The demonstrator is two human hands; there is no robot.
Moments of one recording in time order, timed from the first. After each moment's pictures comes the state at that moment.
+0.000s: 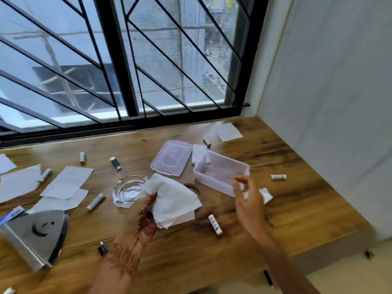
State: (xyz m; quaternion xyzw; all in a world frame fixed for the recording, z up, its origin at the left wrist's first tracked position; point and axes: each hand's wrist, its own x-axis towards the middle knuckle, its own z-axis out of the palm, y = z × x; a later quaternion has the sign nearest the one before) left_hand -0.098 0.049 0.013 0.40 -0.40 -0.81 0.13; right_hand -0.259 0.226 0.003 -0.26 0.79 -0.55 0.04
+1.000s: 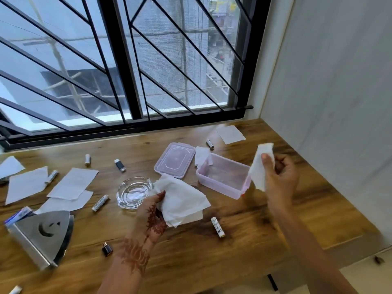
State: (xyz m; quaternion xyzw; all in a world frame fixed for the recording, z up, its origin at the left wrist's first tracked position) left_hand -0.112 0.075 0.037 0.37 -0.26 -0.87 0.19; right_hand -0.295 0.236 0.059 -0.08 0.72 -0.69 -0.06
